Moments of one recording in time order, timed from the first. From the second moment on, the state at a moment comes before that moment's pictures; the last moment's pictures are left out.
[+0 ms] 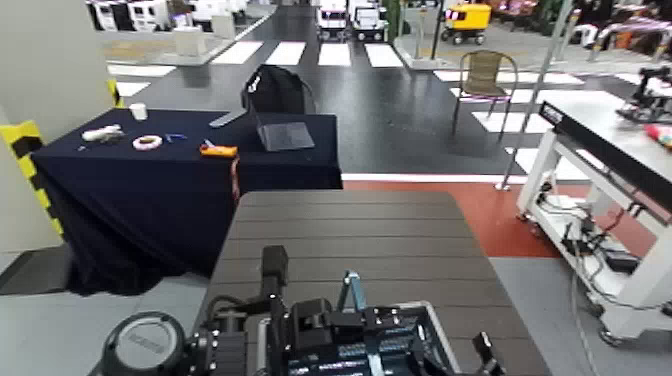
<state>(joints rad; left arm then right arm) -0.28 0.26 -0.31 -1.50 1.48 1.12 -0.52 0.32 -0.11 0.30 -1.62 -0.25 -0.51 -0.17</state>
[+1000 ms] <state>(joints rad) -0.38 0.25 -0.34 -1.38 1.48 1.11 -0.52 0.32 -0.11 0.31 -1.61 -0.25 -0.51 -0.17</state>
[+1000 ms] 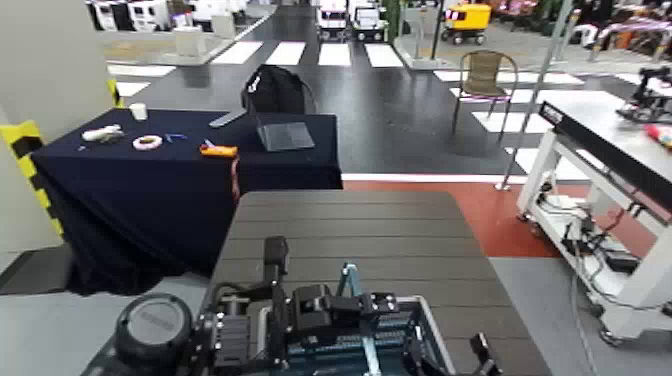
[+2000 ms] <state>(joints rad) -0.71 0.16 -0.53 -0.96 1.29 0.89 -0.75 0.31 -0.11 0.32 -1.60 -0.26 -0.52 -0.17</state>
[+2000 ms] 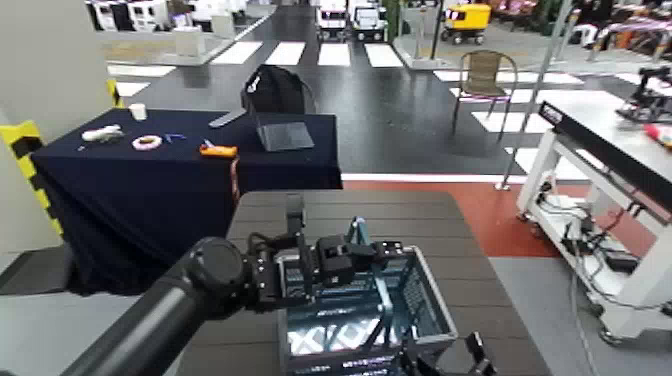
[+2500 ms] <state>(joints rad) -0.82 0.10 -0.64 -0.77 1.29 0.82 -0.87 0.30 -0.12 0.33 -1.60 -0.27 -0.52 -0.17</state>
